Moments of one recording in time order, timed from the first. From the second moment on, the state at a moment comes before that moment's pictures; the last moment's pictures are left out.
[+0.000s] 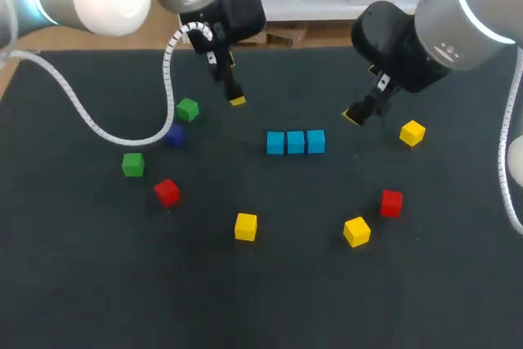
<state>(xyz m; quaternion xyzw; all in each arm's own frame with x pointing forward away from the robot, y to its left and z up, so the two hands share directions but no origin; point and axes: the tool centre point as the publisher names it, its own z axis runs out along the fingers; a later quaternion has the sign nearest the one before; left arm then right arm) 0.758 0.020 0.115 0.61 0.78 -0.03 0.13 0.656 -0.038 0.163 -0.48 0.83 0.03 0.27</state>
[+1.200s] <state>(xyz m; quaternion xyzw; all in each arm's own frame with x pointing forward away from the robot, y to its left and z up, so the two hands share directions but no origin) 0.788 0.105 0.185 0.46 0.84 0.05 0.27 0.656 -0.038 0.163 -0.48 0.83 0.03 0.27</state>
